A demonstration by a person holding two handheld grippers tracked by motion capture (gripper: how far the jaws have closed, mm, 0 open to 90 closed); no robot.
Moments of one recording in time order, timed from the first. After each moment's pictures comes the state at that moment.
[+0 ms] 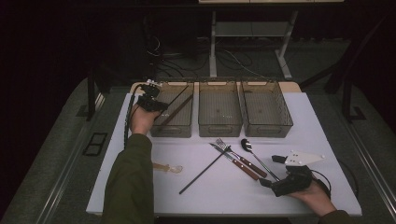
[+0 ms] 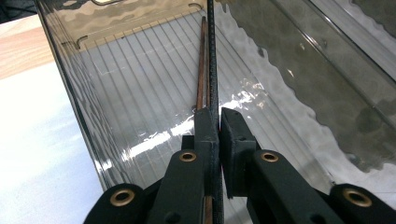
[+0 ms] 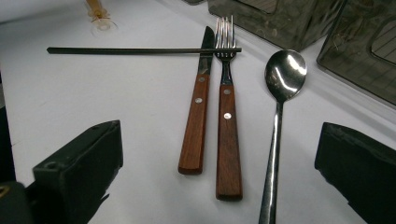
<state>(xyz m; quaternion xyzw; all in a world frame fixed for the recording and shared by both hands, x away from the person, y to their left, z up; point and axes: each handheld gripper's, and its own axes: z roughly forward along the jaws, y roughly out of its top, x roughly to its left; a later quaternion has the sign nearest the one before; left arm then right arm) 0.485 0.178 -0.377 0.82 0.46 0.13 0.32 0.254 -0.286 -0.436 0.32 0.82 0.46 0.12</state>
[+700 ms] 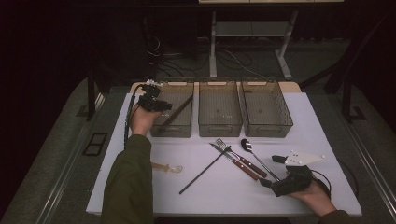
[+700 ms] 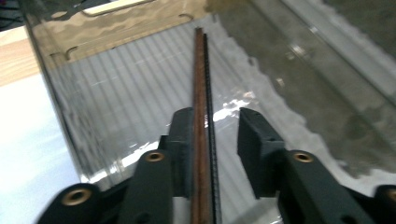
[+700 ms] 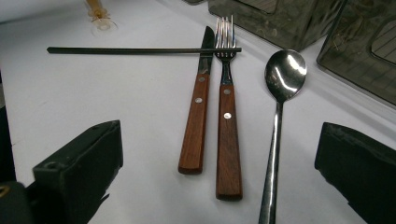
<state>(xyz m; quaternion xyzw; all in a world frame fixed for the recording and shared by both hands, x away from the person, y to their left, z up) 0.484 0.175 -0.376 0.81 0.45 0.12 0.35 0.254 -0.286 -0.436 0.32 0.82 0.46 0.12</state>
